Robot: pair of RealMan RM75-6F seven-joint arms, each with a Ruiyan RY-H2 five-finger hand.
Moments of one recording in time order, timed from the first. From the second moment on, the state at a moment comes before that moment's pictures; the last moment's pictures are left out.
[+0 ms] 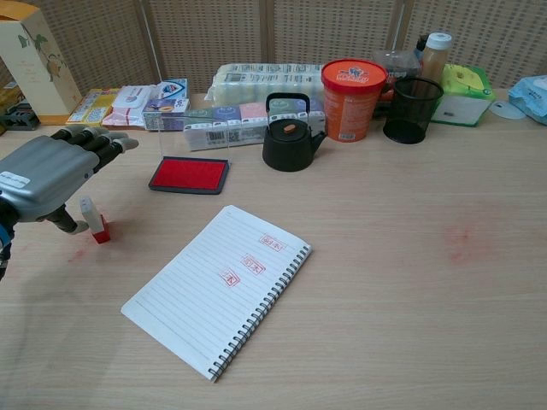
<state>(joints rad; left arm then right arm) -0.46 -1.81 -0.10 -1.01 1.45 1.21 0.47 0.00 -1.01 0.02 -1.82 -1.59 1.55 0.09</state>
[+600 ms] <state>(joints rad) -0.45 -1.77 -0.07 -1.07 1.45 1.21 0.46 -0.01 -1.01 0.02 -1.82 -1.59 1.56 0.10</state>
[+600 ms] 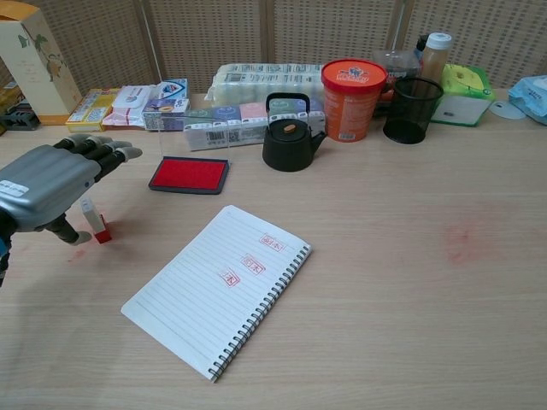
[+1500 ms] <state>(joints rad) -0.43 -1.44 0.02 -1.29 1.75 1.45 0.15 -0.01 -1.01 0.01 -1.83 -1.60 1.56 0.08</state>
